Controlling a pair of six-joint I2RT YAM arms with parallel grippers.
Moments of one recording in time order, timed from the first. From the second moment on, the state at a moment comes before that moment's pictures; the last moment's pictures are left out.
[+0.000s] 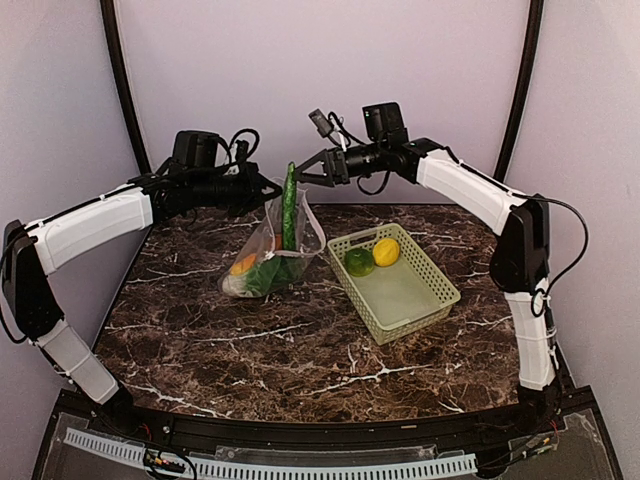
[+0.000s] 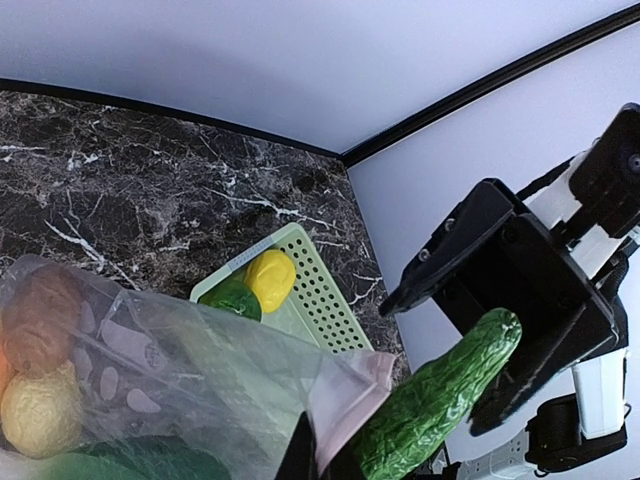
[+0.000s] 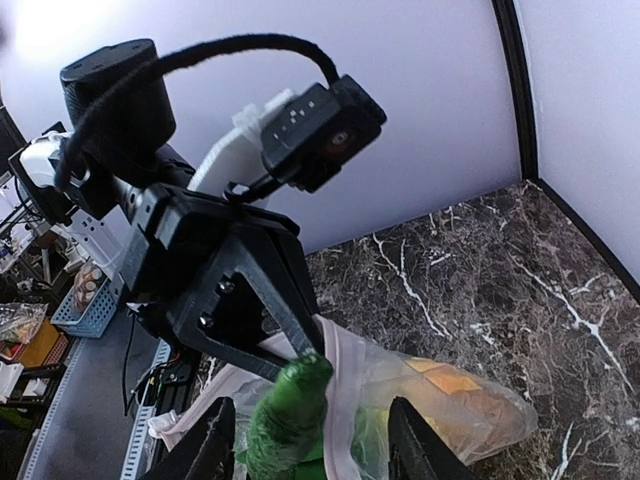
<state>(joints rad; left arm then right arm) -0.54 1.57 1.40 -0.23 0.34 -0.80 0.62 2.22 2.25 -0.40 -1.03 0.07</state>
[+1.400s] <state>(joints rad) -0.54 1.58 1.40 -0.22 0.33 -0.83 0.64 2.01 2.21 -0.27 -1.07 -0.02</state>
